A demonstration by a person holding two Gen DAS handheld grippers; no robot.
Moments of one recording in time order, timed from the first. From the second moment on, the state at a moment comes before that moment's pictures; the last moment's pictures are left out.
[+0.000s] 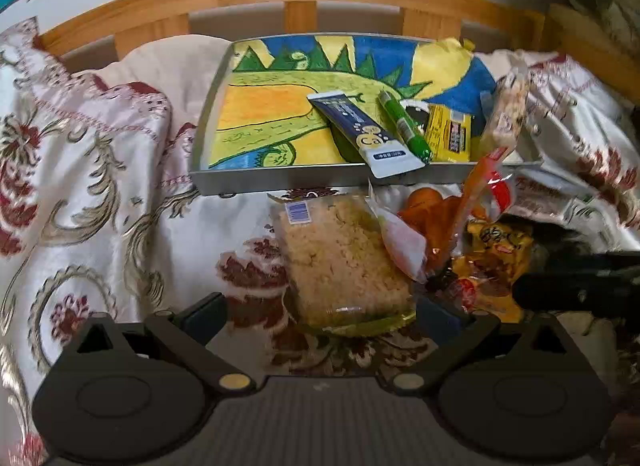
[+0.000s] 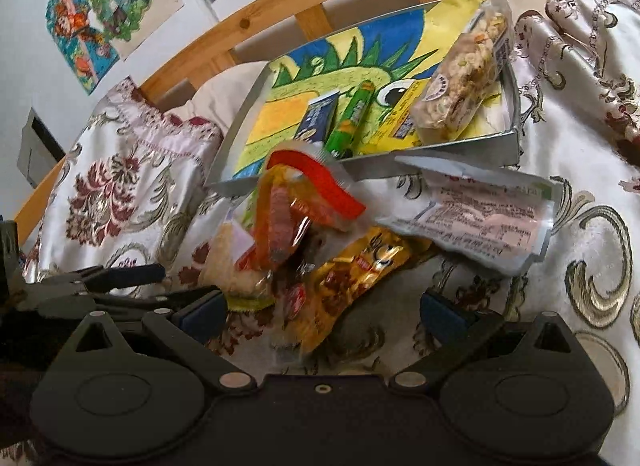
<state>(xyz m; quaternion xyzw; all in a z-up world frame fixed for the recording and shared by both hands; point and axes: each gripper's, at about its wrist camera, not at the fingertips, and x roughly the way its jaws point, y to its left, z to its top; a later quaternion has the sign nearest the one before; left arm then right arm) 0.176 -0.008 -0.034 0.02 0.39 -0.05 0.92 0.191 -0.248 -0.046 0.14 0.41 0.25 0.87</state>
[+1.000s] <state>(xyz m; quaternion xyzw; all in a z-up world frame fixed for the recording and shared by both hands) 0.223 -0.018 -0.056 0.04 0.42 -0.02 0.90 0.207 -0.254 -0.057 0.14 0.39 0.23 0.88</state>
